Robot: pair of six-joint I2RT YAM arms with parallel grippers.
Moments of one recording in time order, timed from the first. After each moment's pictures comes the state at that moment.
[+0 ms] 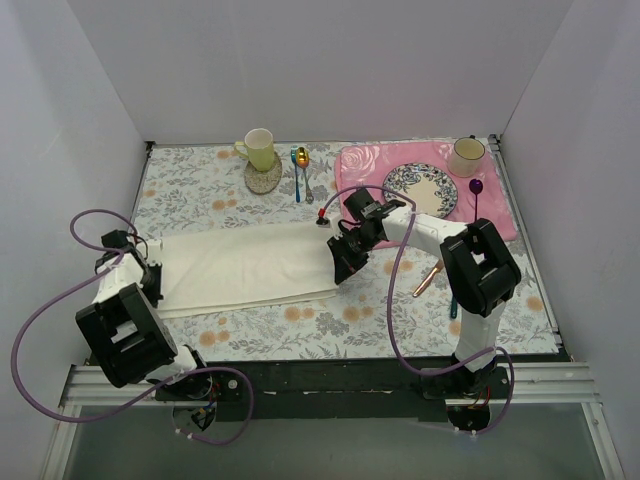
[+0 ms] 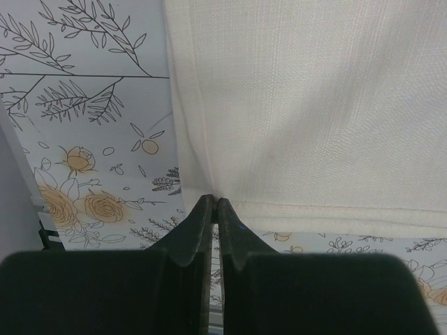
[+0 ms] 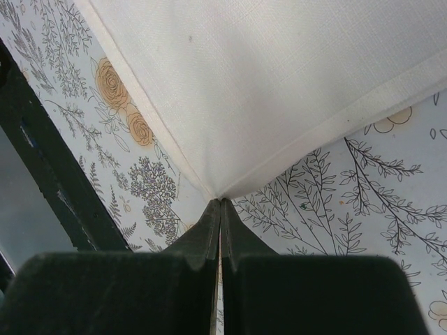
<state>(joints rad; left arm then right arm) 0.55 1.37 0.76 -0.66 0.00 0.48 0.63 1.88 1.26 -0.63 -0.65 -0.12</state>
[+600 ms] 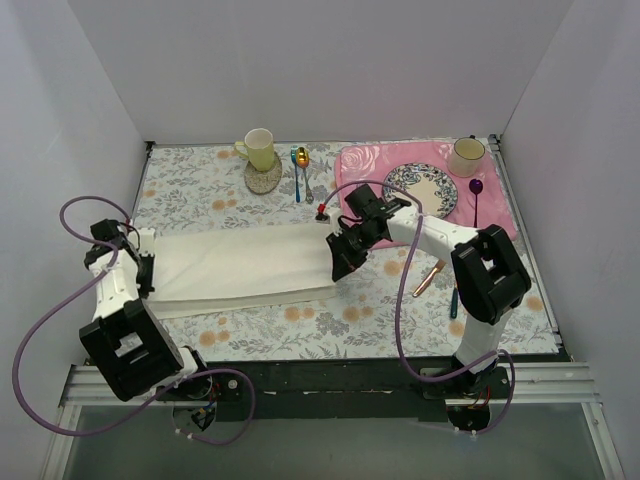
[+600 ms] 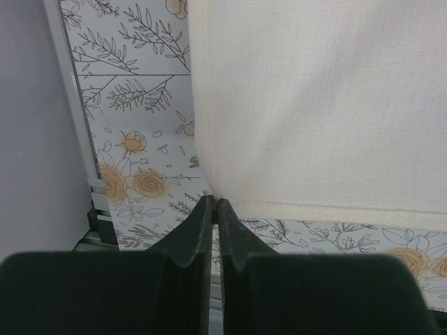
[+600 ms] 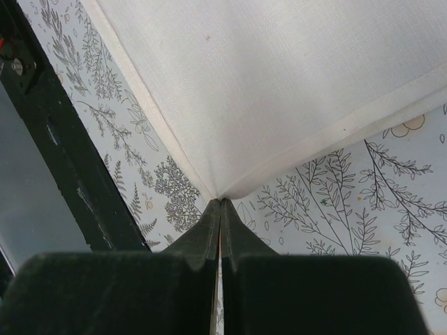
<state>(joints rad) 0.55 1.29 0.88 -0.79 -0.01 0.52 0.65 1.81 1.26 -0.64 -0.67 -0.11</state>
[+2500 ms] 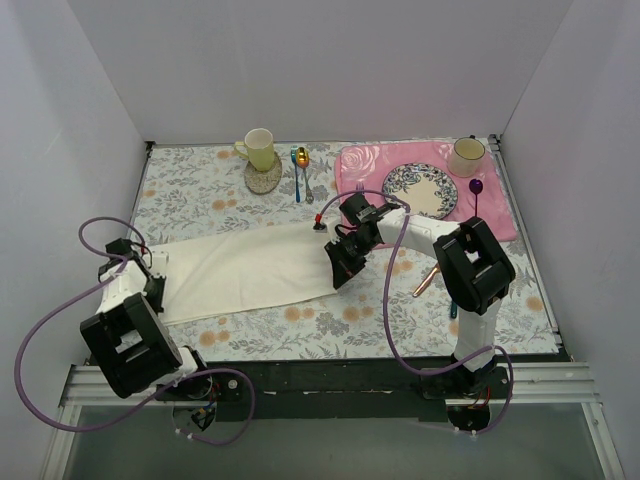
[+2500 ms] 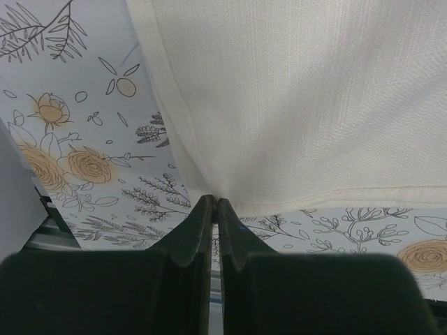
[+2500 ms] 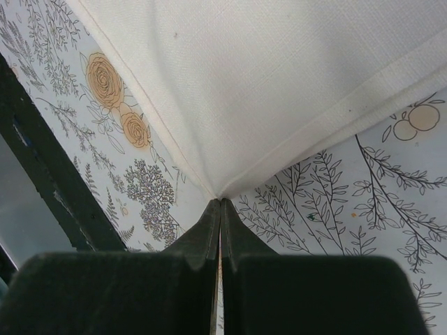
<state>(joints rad) 0.55 1.31 0.71 -0.75 -0.07 0.56 0.66 1.91 1.26 -0.63 -0.64 -0.11</state>
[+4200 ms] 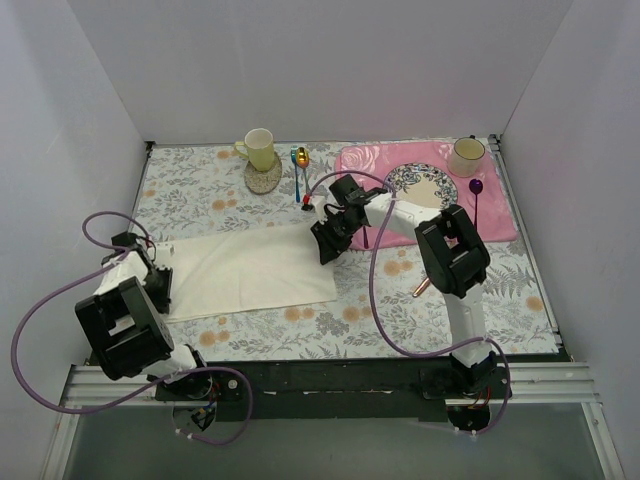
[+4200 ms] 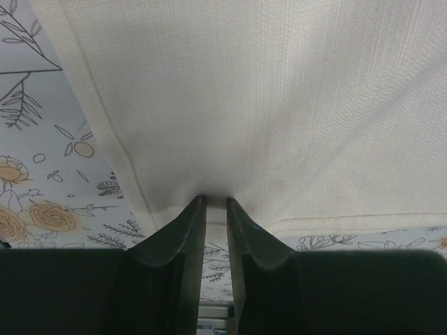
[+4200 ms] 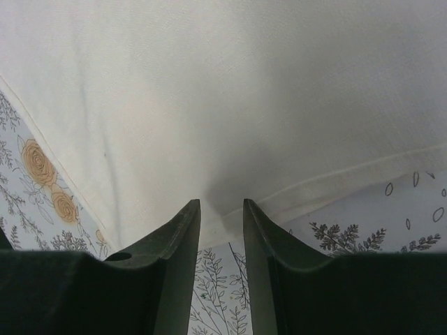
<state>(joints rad) 0.51 1.41 0.74 -0.71 0.04 0.47 0.64 2.12 1.55 -0.59 -0.59 -0.24</state>
